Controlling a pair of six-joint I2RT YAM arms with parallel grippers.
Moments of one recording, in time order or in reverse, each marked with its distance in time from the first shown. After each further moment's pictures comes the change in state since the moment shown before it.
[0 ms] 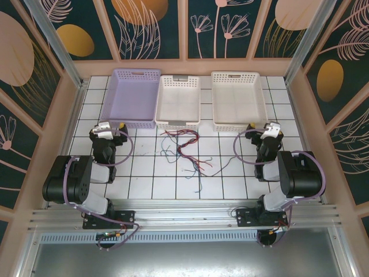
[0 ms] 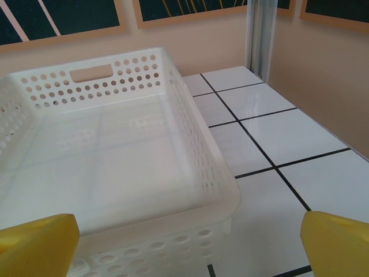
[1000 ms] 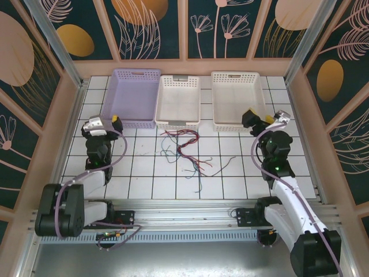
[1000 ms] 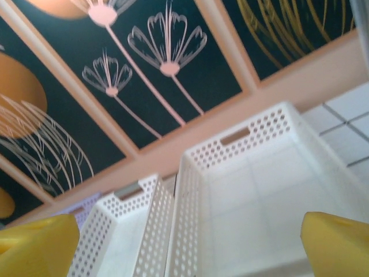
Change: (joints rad) left arm 0.001 -0.348 0.055 -0.288 -0.040 -0.071; right arm 0.146 -0.751 0.225 -0.850 -0.166 0.433
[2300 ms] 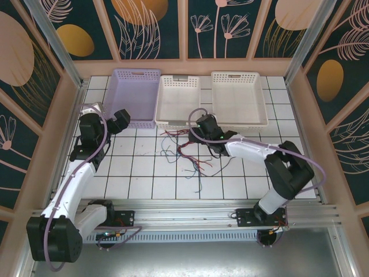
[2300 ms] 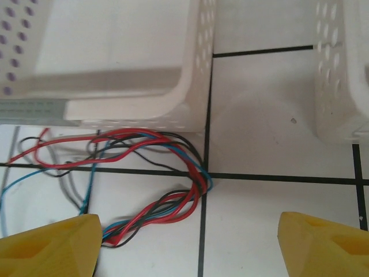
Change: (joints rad) left arm -0.039 -0.186 0.424 -1.015 0.289 -0.415; right arm 0.565 0.842 0.506 -0.478 0.199 0.064
